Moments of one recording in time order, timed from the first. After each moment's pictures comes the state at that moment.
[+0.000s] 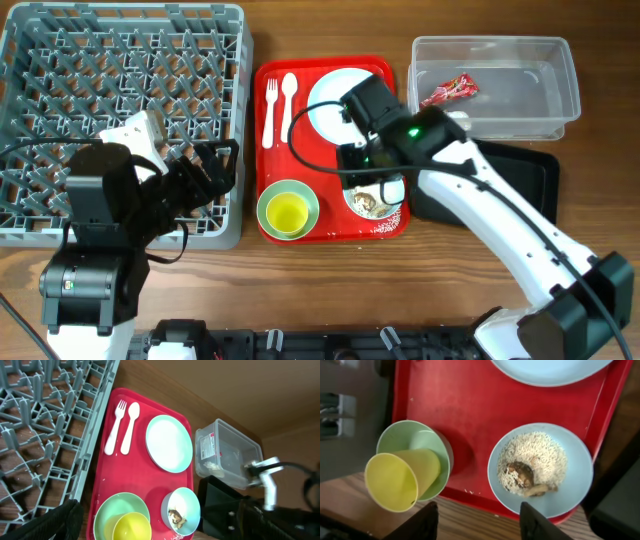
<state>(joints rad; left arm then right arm) -0.05 0.87 1.07 -0.83 0.32 -0.57 0.62 1.62 1.40 -1.04 -0.09 0.42</state>
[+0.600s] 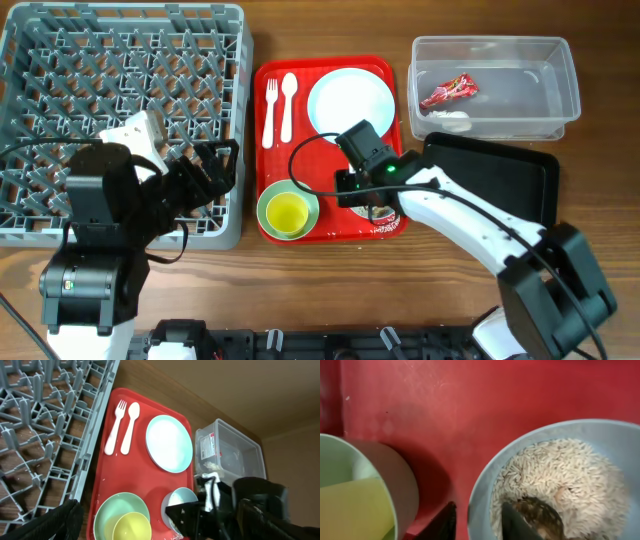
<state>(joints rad) -0.05 0.87 1.07 -0.83 0.32 -0.57 0.63 1.68 1.03 -0.57 -0.08 0.50</state>
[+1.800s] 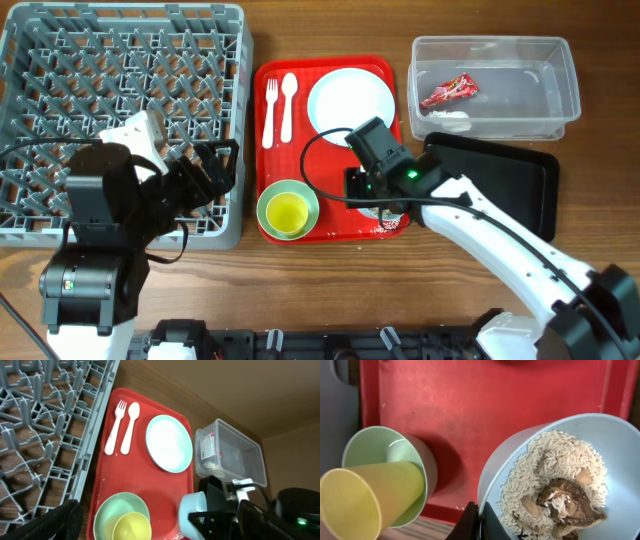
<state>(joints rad) -0.05 0.87 1.07 -0.83 0.32 -0.57 0.63 1.50 1.08 -0.75 -0.05 0.56</state>
